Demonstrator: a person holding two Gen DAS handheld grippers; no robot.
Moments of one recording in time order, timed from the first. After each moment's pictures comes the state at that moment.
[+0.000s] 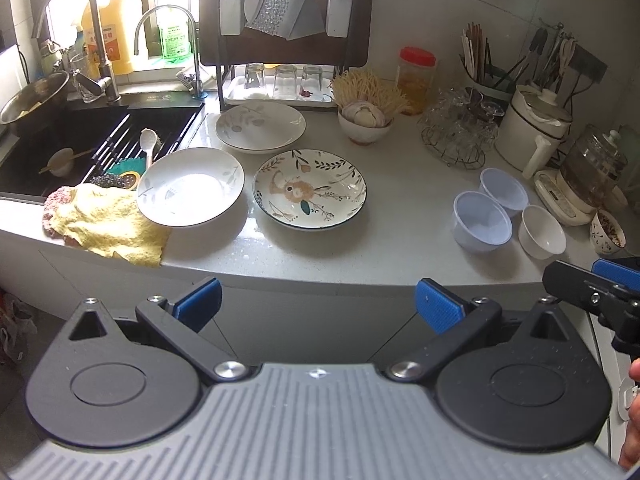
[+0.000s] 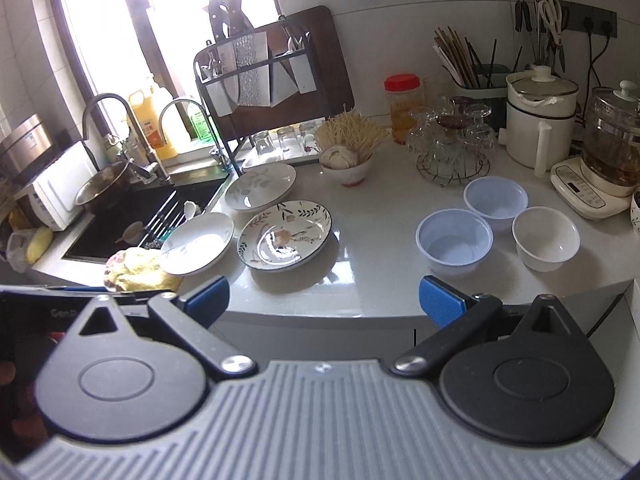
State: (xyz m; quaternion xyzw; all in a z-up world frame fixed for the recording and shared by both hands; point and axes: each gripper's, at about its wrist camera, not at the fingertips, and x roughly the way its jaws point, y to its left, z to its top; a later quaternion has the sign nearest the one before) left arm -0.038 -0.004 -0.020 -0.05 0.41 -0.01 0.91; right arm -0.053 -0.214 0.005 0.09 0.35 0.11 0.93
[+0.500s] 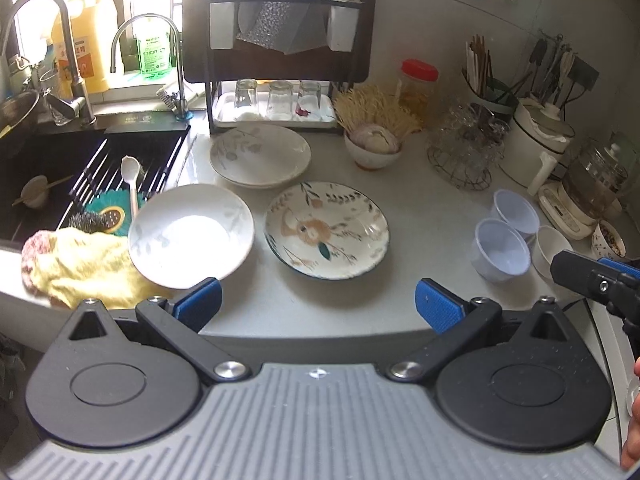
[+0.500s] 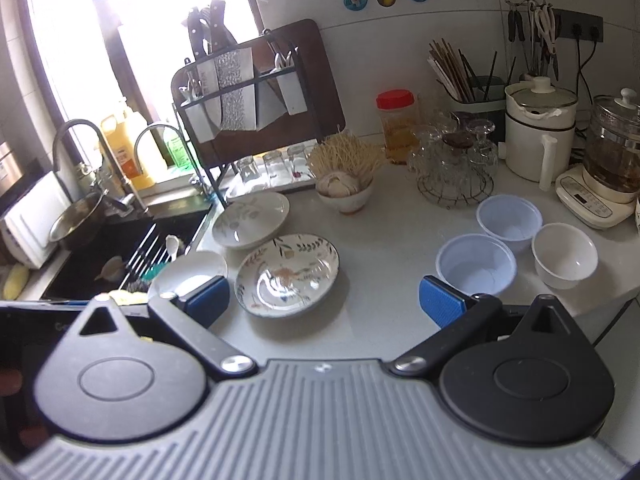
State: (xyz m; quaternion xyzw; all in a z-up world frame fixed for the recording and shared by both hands) left arm 0.047 0.069 -0.024 -0.04 0.41 -0.05 0.91; right arm -0.001 -0.153 0.005 0.11 0.33 0.06 0.94
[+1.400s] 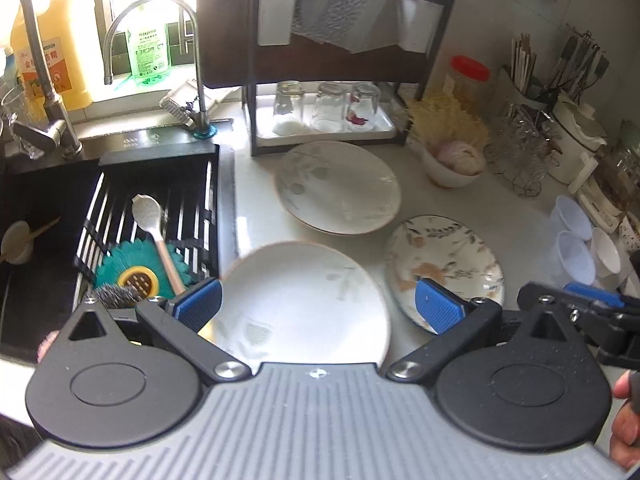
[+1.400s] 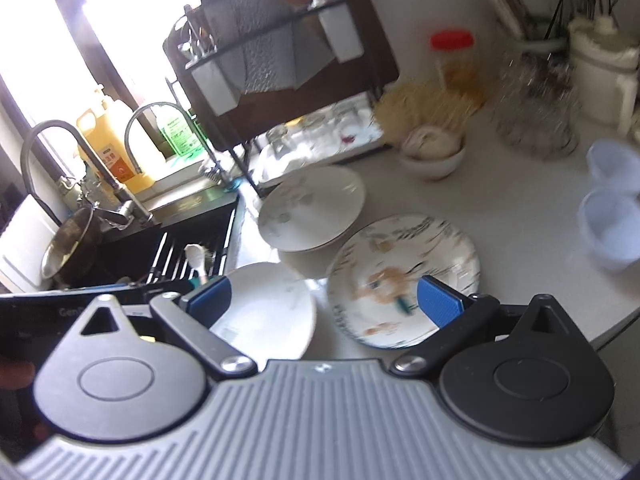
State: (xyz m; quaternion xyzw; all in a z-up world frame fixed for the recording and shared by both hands) left arm 0.204 0.245 -0.056 -0.01 0.43 -0.12 0.89; right arm 0.117 0.007 -0.054 0.19 0.40 0.02 0.90
